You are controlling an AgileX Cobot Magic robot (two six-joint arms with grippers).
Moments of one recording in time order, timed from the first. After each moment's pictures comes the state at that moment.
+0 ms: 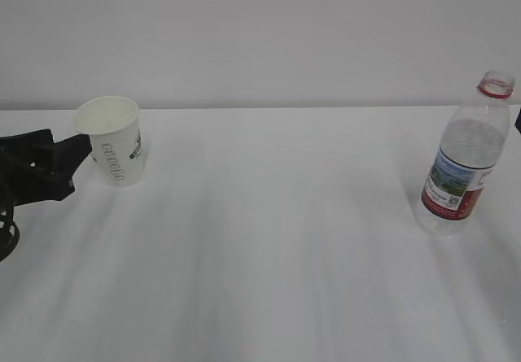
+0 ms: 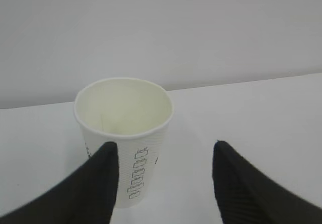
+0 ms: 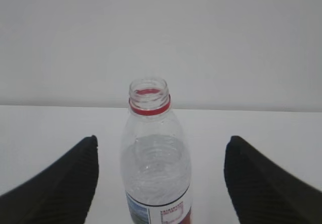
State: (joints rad) left arm -0.16 1.64 -0.36 0.21 -1.04 -0.20; right arm 0.00 1.00 -0.28 -0.20 -0.45 0.18
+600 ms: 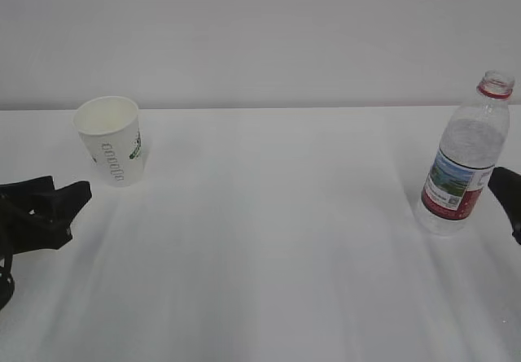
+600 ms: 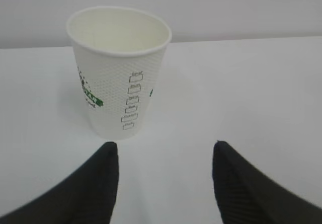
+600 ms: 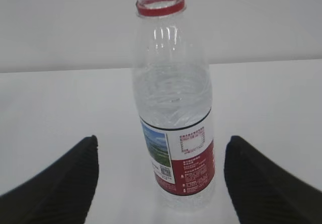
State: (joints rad) left arm -0.16 1.73 -0.24 0.21 -1.14 -0.21; right arm 0.00 1.19 -0.11 -0.20 -0.74 0.21
